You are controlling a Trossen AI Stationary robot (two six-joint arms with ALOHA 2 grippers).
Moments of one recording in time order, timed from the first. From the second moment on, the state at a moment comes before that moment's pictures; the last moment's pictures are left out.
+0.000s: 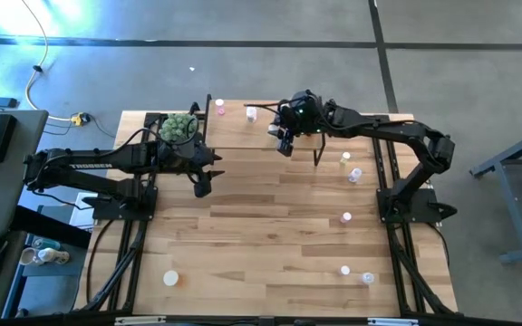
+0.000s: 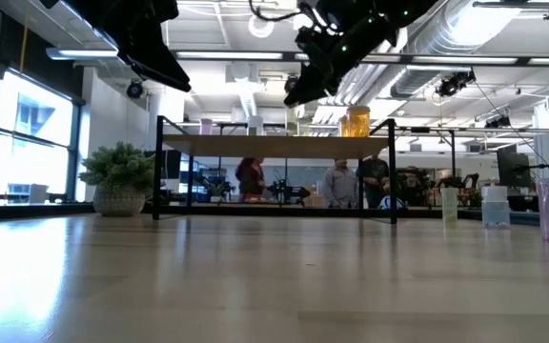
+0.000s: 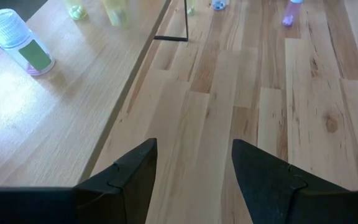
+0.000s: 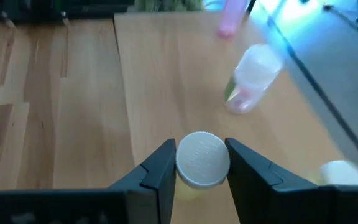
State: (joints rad) left arm 0.27 0.98 0.77 -0.43 -0.14 0.03; right arm -0.43 1.62 1.33 -0.31 -0.08 -0.23
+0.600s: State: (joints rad) left arm 0.27 0.98 0.77 -0.42 -0.14 0.03; right arm -0.49 1.53 1.33 -0.36 -0.01 -0.19
